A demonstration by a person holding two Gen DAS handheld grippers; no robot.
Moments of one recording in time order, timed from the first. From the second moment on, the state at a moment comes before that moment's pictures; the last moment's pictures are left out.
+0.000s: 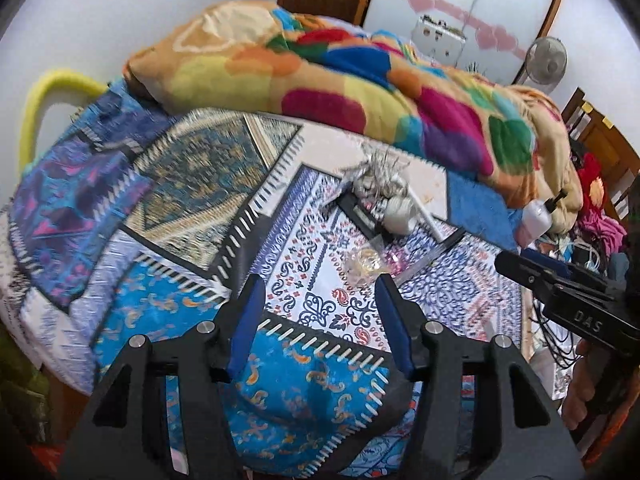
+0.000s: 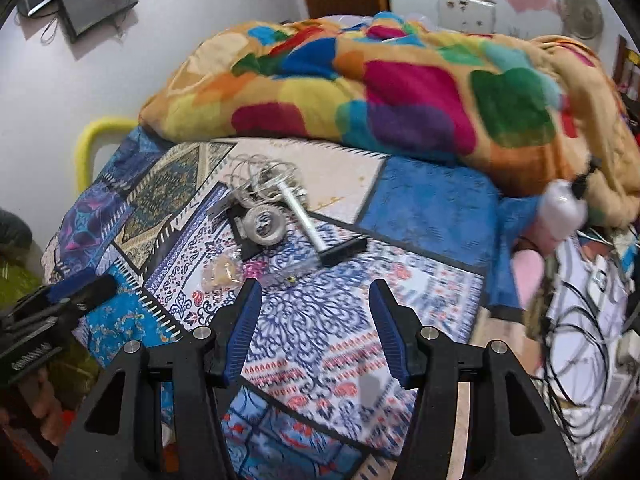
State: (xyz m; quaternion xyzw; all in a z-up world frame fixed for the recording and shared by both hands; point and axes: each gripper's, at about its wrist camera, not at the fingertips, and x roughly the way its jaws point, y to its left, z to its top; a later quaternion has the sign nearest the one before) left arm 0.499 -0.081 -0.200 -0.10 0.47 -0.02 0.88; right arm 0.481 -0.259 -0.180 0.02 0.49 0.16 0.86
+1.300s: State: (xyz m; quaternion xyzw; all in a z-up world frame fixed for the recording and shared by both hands) left arm 0.557 -0.142 -0.262 -0.04 0.50 -0.08 0.86; right arm 0.502 -0.252 -0.174 0.02 0.45 0.20 0.87
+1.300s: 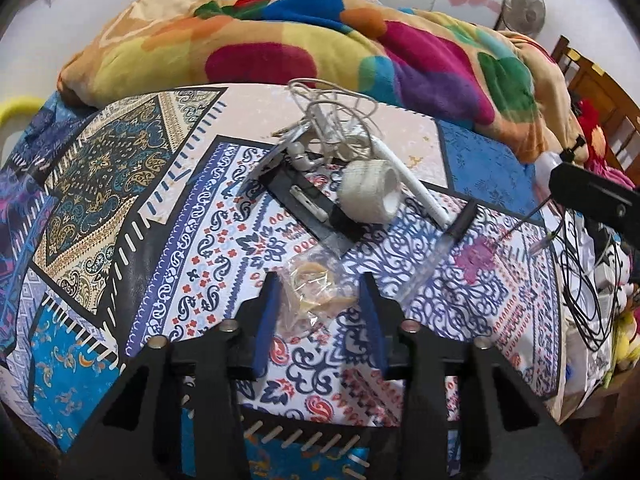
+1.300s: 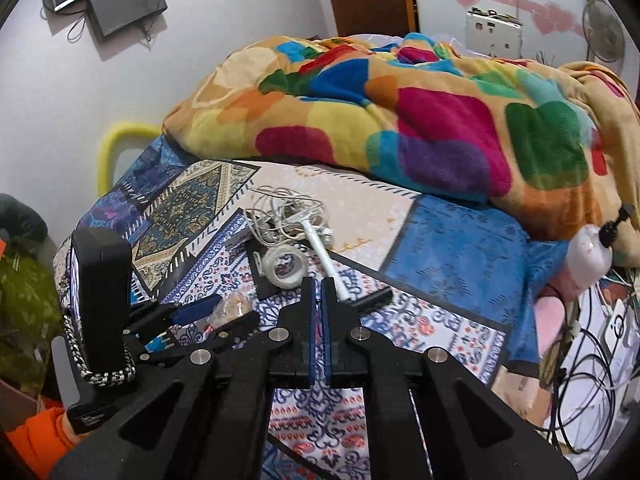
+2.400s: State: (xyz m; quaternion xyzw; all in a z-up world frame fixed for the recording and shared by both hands) left arm 0.381 -0.056 -0.099 -0.07 0.39 -0.04 0.92; right arm 0.392 -0.194 -0.054 -0.01 0.39 0.26 0.88
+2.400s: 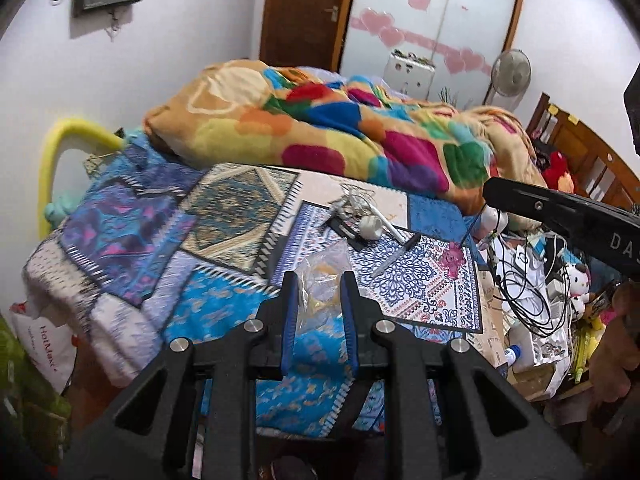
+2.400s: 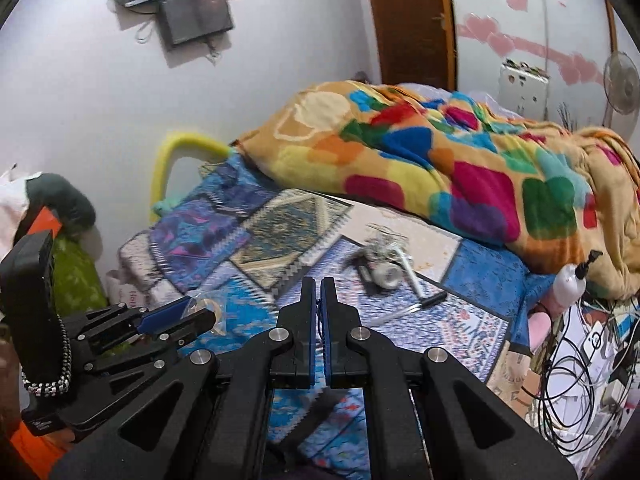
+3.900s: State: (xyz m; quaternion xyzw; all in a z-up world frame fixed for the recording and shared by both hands) left arm 0.141 0.168 -0.205 -0.19 0.47 0.19 0.84; right arm 0.212 0.079 -0.145 -0.20 0.47 0.46 0.73
